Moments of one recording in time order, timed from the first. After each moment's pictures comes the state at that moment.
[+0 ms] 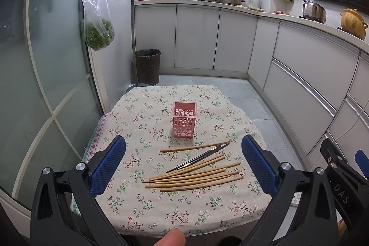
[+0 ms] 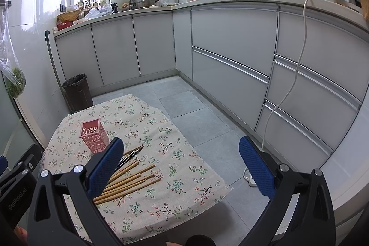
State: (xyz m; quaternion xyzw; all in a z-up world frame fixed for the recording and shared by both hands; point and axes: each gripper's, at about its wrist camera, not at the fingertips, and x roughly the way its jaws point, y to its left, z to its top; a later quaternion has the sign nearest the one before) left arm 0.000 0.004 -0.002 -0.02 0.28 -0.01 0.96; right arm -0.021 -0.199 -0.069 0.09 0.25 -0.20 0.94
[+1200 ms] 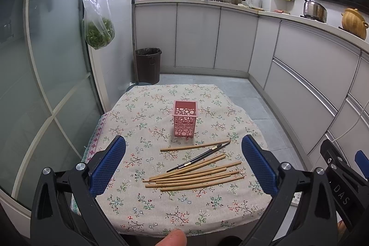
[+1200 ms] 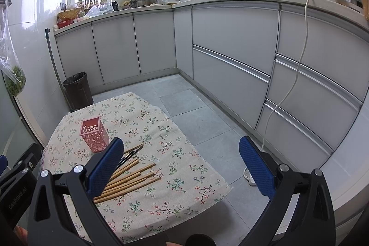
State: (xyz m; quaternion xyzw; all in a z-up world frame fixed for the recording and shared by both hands) left arm 0.001 0.006 -0.006 -0.02 0.29 -0.01 0.96; right arm -0.018 -0.197 -0.073 0.08 0.26 -0.20 0.94
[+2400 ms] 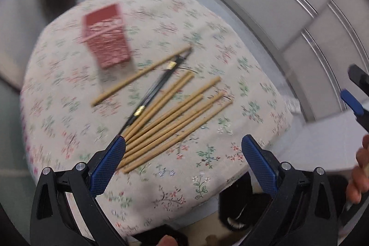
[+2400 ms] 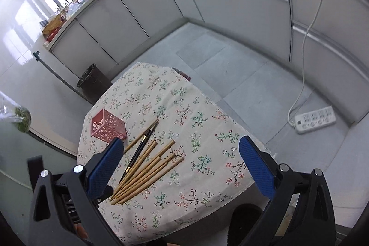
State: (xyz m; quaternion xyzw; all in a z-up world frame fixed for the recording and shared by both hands) left arm 0.146 -0.037 -0.144 0.09 0.57 -0.25 0.78; right arm 0.054 -0.297 -0.156 0.31 0.38 -0.11 0.87
